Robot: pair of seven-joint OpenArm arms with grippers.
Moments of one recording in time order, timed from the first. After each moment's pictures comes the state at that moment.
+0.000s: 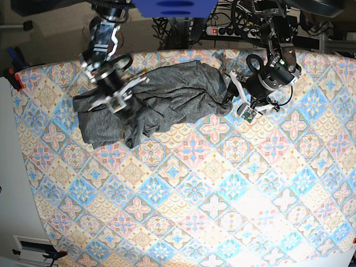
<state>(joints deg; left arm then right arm) 17.4 -5.0 -11.6 112.5 -16.1 -40.8 55.7 -15.9 -7.4 21.3 85.1 -32.3 44.4 24.7</state>
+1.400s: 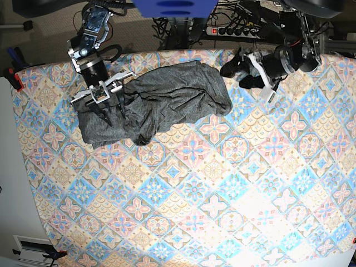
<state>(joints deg) 23.3 -12.4 -20.1 103.2 -60.0 -40.6 71.8 -21.2 -7.6 27.1 98.8 -28.2 44.7 24.6</state>
